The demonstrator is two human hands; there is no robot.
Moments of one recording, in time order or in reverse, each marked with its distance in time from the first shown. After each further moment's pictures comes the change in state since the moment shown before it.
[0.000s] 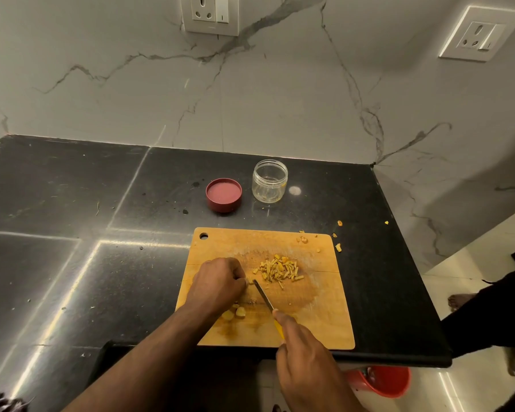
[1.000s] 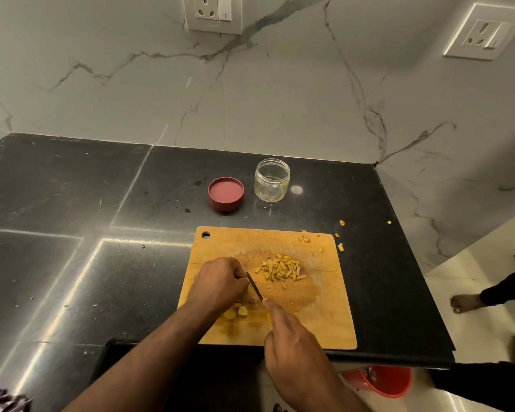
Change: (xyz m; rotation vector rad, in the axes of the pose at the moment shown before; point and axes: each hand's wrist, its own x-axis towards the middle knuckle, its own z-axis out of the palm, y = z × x) left_hand -0.004 0.005 -0.003 0.017 0.000 -0.033; right_hand 0.019 -0.009 0.006 -0.020 -0.023 -0.064
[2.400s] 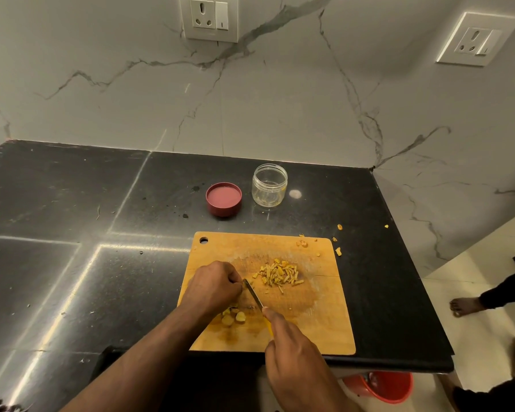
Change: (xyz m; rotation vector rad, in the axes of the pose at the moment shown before) left_hand 0.006 -0.007 -0.004 -0.025 -0.036 -0.013; right_hand -0.003 0.009 0.004 0.030 0.005 0.014
